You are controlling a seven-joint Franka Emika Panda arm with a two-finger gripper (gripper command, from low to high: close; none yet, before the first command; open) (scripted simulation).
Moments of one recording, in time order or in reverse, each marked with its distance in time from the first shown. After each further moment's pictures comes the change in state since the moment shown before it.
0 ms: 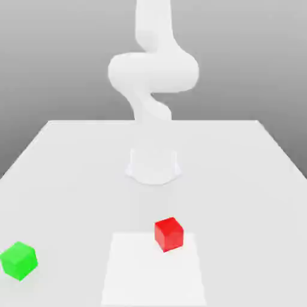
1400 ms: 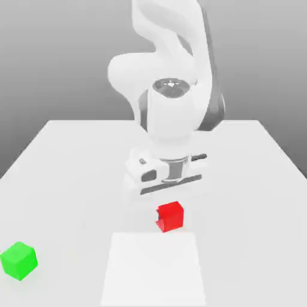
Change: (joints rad) arm 0.005 0.686 -0.071 -0.469 0.022 0.429 -0.271
